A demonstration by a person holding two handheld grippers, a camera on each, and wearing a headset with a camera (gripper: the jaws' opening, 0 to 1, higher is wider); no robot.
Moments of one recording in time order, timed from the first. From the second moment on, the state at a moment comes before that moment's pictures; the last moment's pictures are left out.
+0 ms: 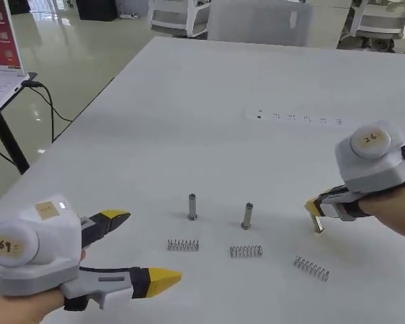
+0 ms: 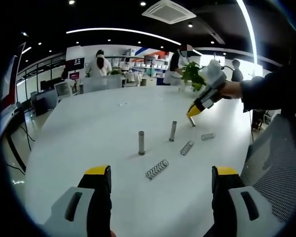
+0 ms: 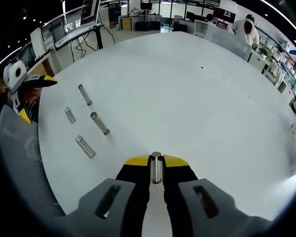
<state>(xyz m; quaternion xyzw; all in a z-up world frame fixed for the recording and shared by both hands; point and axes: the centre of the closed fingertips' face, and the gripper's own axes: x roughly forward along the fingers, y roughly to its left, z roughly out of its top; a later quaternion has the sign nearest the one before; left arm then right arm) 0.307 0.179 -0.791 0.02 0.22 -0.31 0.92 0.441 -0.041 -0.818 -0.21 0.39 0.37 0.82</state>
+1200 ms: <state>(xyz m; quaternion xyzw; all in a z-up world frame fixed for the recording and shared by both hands) 0.307 0.173 -0.789 0.03 0.22 -0.32 0.92 0.425 -0.058 -0.811 -0.16 0.36 0.36 0.85</state>
